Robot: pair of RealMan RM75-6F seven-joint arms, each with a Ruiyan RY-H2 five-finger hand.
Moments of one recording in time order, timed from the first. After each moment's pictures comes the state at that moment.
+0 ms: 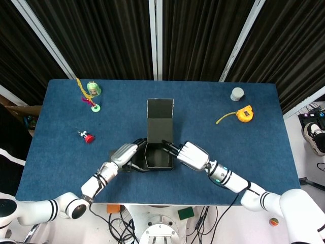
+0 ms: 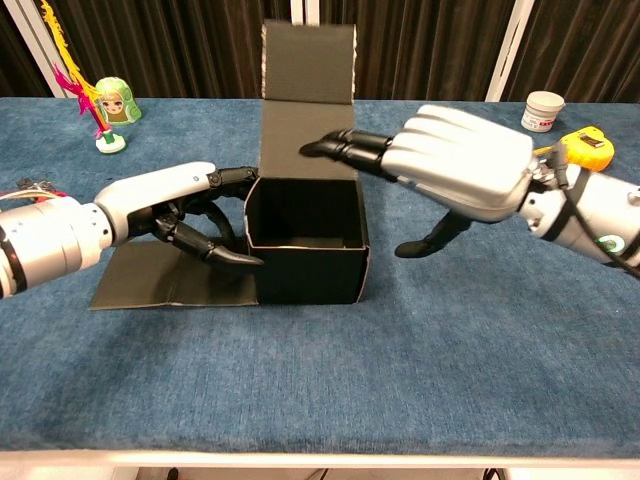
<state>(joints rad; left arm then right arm) -0.69 -1.64 -0.10 -1.42 1.36 0.87 -0.33 0.78 -1.74 -0.07 -0.96 -1.83 1.36 -0.07</state>
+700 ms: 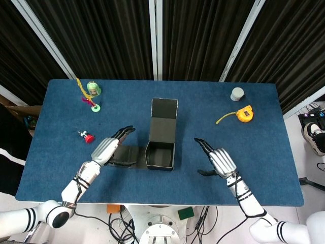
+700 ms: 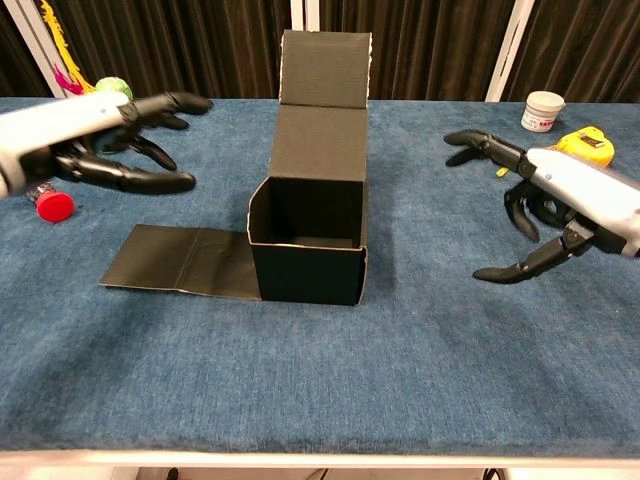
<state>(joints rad) -0.59 -1.45 -0.10 -1.62 1.38 1.06 -0.25 0.51 -1.65 -0.07 -1.30 -1.50 1.32 0.24</state>
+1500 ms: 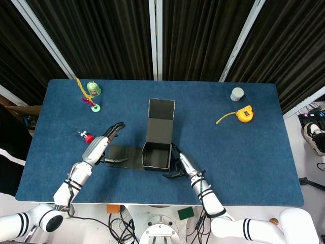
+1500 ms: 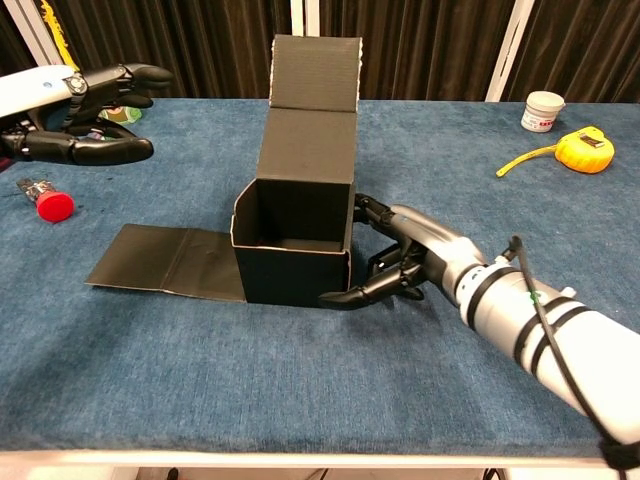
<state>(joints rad) -0.53 -1.43 -0.10 -1.61 1.43 1.13 -0.37 0.57 -1.91 0.17 -1.42 -1.12 0.97 0.23</state>
